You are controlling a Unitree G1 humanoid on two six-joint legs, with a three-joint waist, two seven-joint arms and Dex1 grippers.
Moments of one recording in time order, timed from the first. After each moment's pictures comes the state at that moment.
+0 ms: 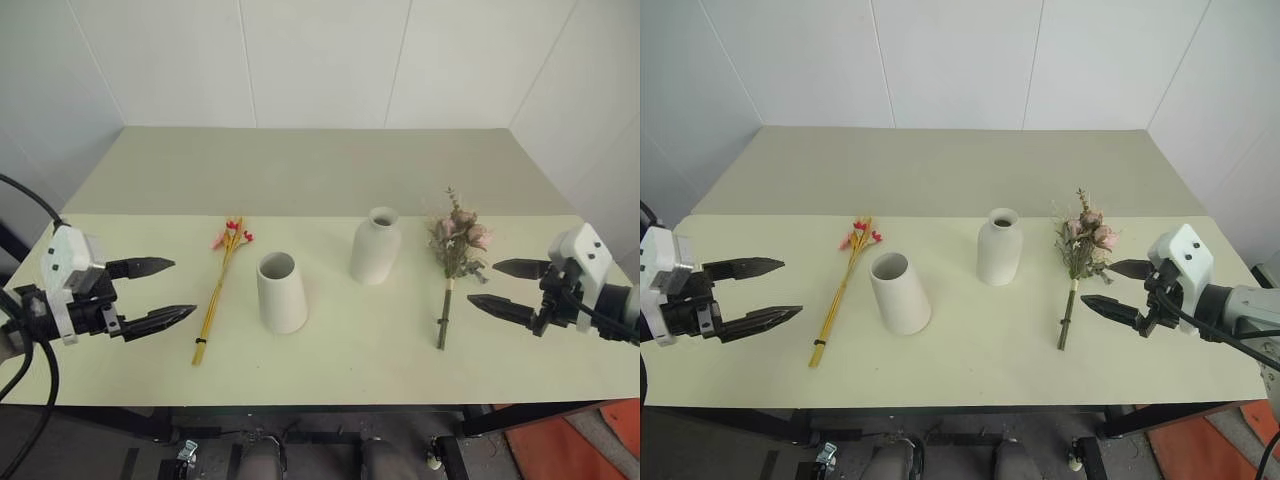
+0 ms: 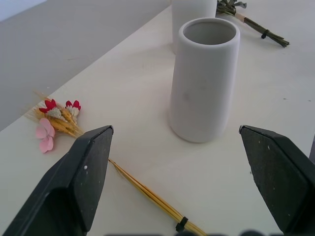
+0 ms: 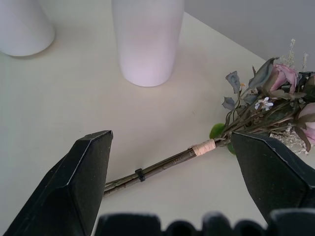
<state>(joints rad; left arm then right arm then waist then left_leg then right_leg) 0.02 1.02 0.57 -0.36 -0.68 0.58 -1.13 -0.12 -1.01 -0.35 -0.28 0.55 0.64 0.95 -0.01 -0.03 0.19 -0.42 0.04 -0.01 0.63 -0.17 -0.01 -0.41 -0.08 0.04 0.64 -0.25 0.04</state>
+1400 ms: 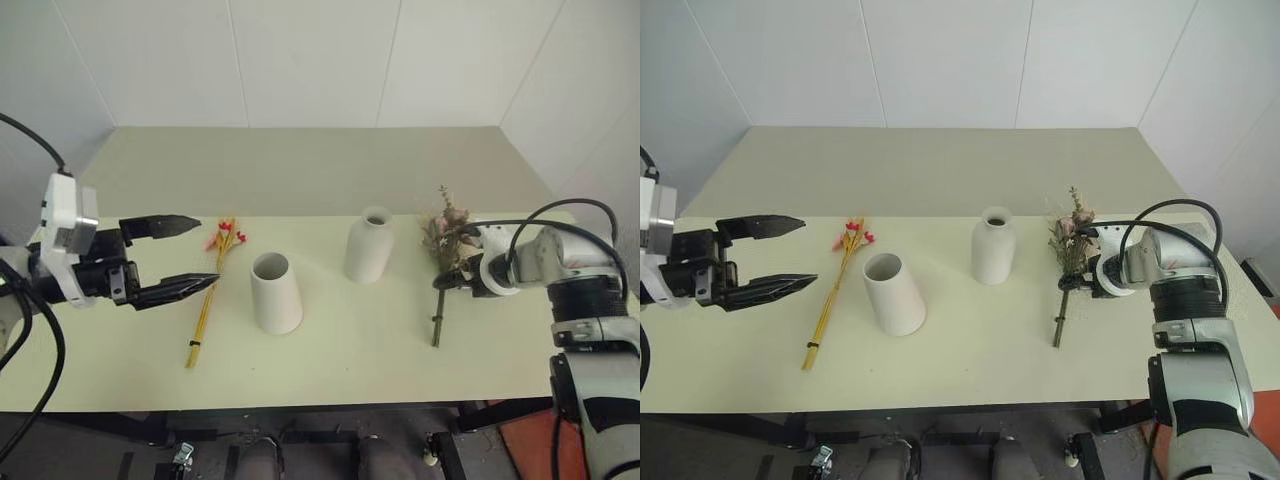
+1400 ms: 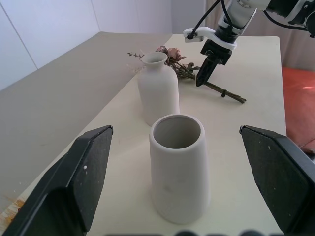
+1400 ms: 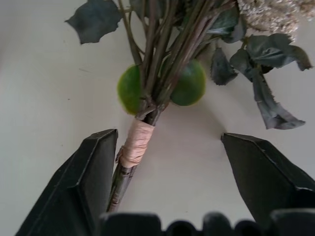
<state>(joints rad) -0.23 1.03 0.49 -0.34 -0.82 0.59 -1.15 -0.95 -0.67 0.07 0.48 0.33 1.42 0.45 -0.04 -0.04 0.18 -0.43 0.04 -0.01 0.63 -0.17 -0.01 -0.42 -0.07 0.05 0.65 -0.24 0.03</state>
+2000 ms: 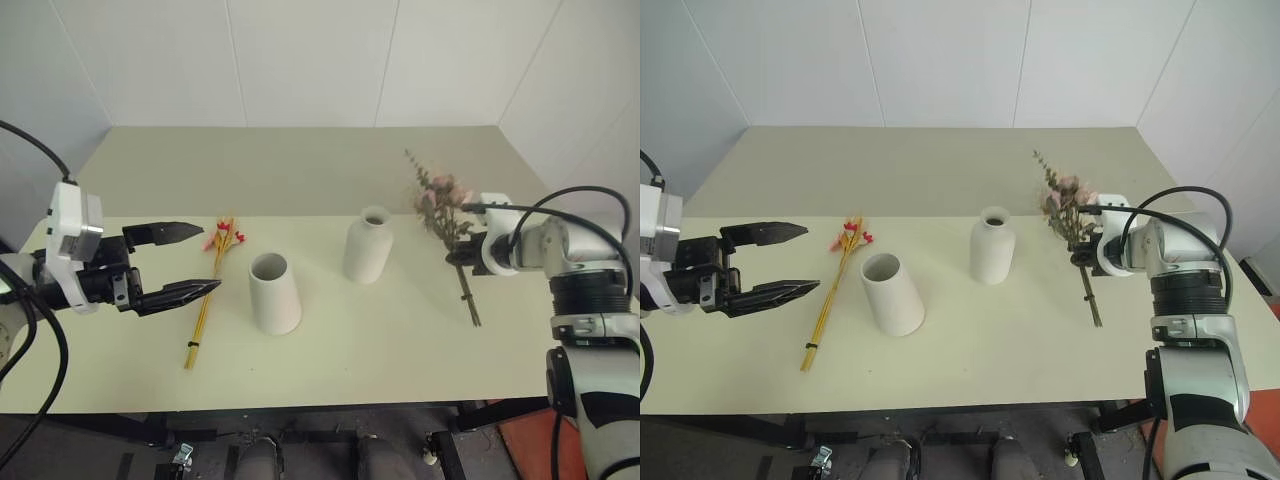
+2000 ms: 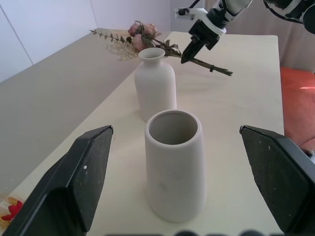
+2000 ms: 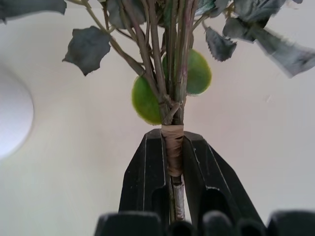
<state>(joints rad) -0.20 1.02 0.49 -0.36 -0.82 0.59 -1.15 -0.96 -0.62 -0.11 0.33 0.30 1.26 0.38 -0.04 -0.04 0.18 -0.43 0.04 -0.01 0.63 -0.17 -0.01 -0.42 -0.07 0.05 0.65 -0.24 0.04</state>
